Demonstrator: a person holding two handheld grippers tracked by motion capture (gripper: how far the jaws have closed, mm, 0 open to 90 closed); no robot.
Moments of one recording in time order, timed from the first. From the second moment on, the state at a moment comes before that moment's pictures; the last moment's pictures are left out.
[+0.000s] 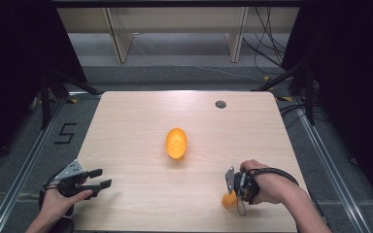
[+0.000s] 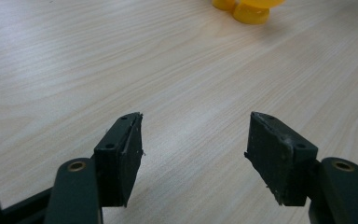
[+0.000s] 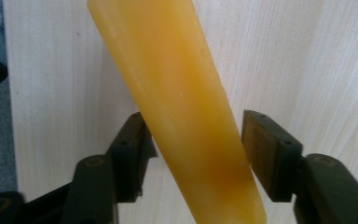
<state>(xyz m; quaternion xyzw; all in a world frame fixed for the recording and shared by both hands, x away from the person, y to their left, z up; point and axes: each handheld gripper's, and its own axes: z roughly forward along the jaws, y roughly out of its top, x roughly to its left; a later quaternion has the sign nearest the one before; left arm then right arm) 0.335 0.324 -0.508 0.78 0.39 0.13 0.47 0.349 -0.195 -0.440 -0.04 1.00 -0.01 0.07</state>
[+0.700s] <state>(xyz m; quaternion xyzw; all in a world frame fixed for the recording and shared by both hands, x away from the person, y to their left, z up) 0.335 0.324 -0.509 0.78 0.39 0.12 0.47 0.343 -0.199 -0.440 0.08 1.00 0.01 0.04</state>
